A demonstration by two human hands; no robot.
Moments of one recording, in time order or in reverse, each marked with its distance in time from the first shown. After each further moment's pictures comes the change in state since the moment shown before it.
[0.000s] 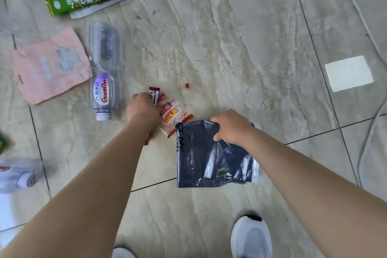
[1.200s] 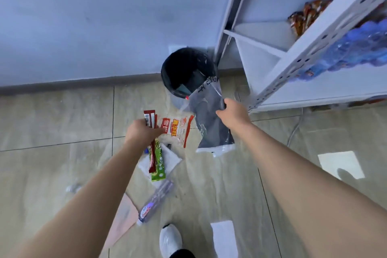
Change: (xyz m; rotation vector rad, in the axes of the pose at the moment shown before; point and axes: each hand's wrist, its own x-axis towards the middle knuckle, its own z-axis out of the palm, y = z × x) left_hand 0.071 0.234 -0.633 -0.636 -0.006 -0.042; right_hand -0.024 -0.267 -0.688 0.330 0.530 0.001
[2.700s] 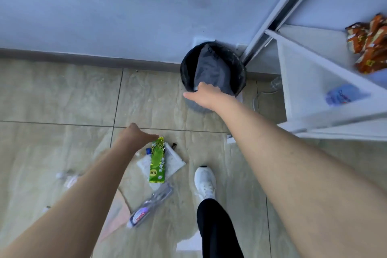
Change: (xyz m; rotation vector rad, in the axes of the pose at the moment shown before) left_hand 0.110 -0.054 -0.011 0.235 -0.058 -0.264; right_hand 0.116 -0.121 0.076 -0.317 -0.408 -0.109
